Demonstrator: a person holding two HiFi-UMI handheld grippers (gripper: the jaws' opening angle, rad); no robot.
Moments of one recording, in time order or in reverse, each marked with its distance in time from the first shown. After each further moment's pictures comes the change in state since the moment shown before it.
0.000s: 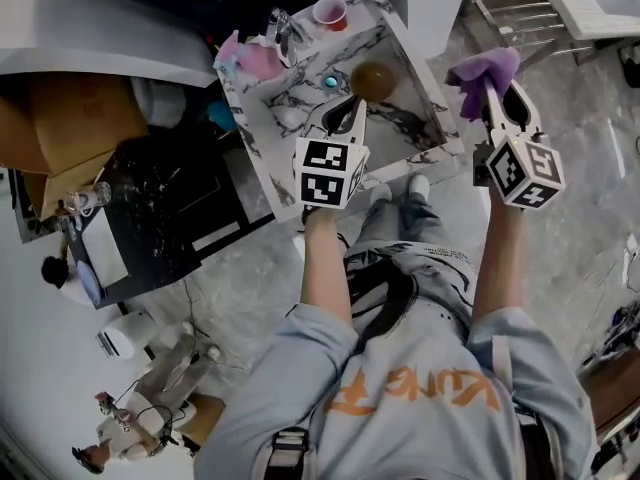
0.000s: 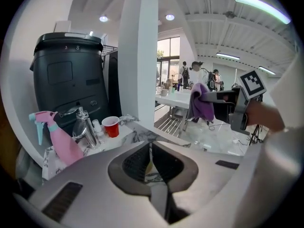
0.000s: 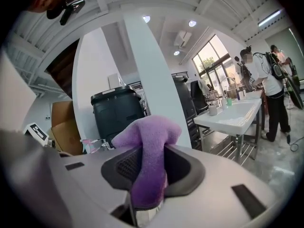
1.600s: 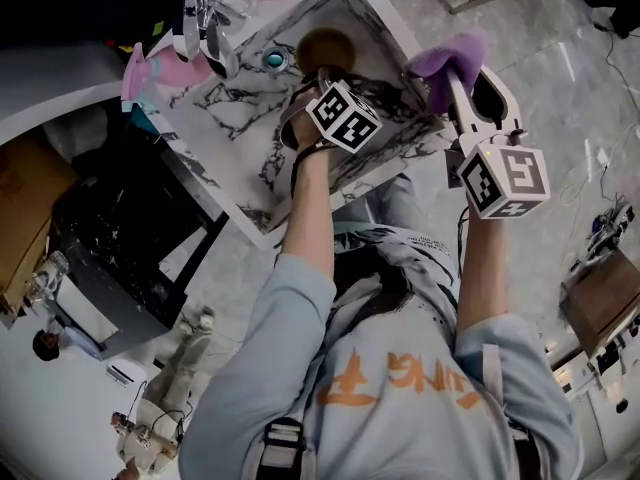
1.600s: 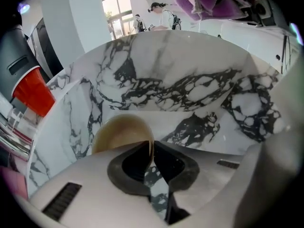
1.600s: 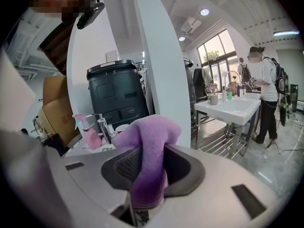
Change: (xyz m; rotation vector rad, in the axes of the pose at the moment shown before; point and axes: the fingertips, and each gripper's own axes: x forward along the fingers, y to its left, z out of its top) left arm 0.178 0.001 -0.156 0.503 0.453 -0.232; right arm 0.040 0.038 -0.062 -0.096 0.205 -0.092
